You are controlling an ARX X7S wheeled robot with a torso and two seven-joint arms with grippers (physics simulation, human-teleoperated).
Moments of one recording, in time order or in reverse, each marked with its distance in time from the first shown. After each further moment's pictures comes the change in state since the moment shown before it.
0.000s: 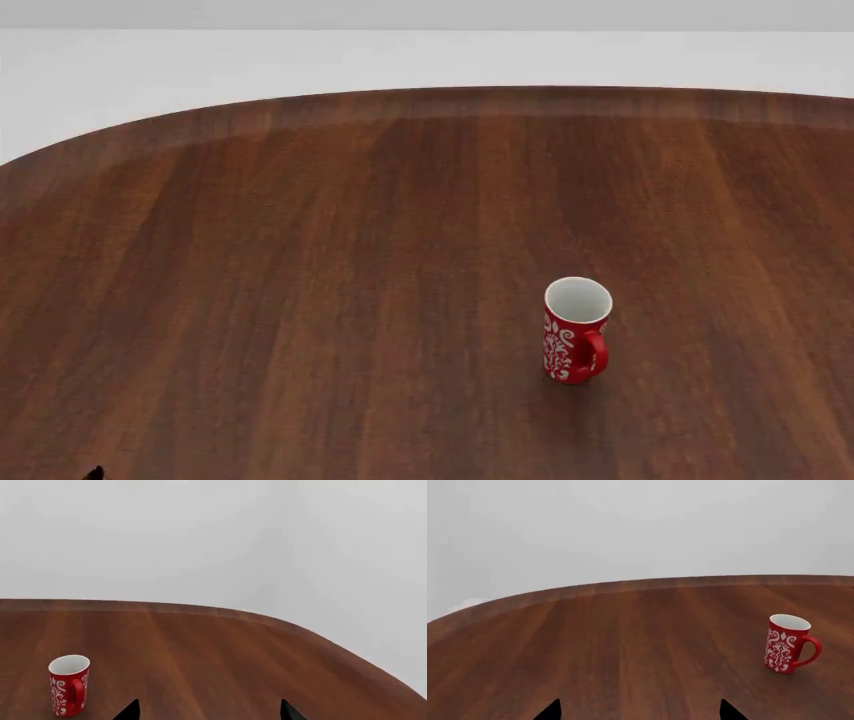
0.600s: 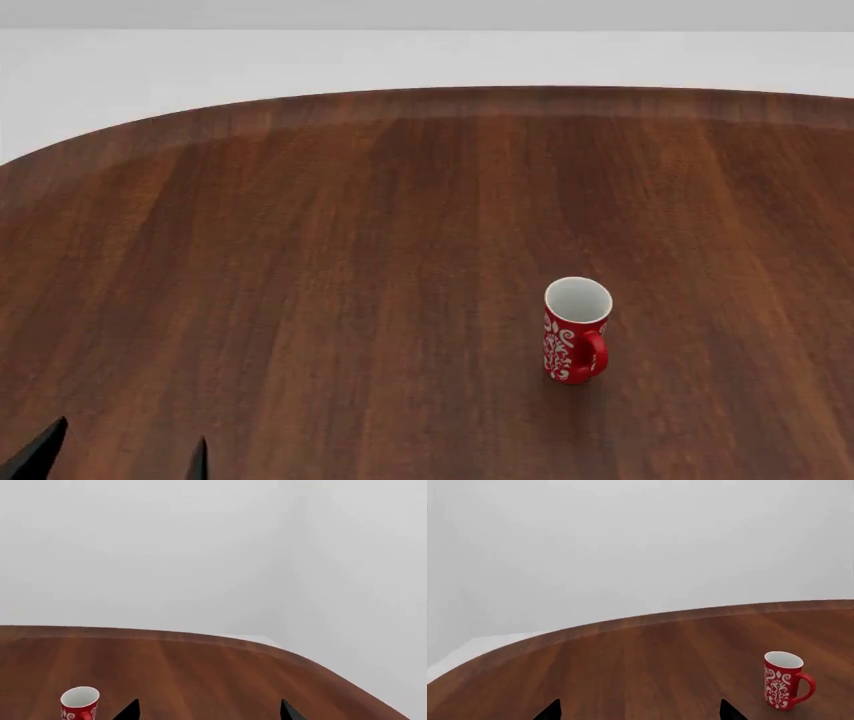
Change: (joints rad) left arm -0.002 -0.082 -0.002 0.325 0.009 -0.199 -0.089; right arm -0.014 0.193 0.004 -0.118 0.106 -0.020 0.145
